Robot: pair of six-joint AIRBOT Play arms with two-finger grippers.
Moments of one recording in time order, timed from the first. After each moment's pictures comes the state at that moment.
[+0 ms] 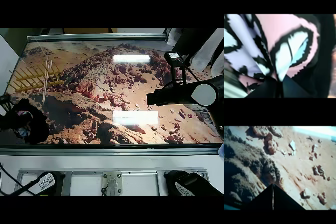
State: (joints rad) left arm 0.50 -1.18 0.94 1.68 -1.00 -1.54; right arm 0.35 -1.02 1.28 -1.48 1.24 1.71
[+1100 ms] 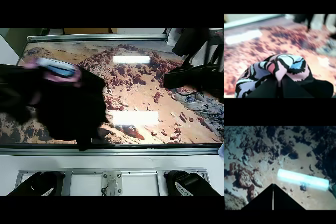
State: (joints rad) left arm -0.75 -0.75 1.56 1.66 -1.18 -1.74; right arm 0.33 -0.89 1.38 -1.65 1.06 1.72
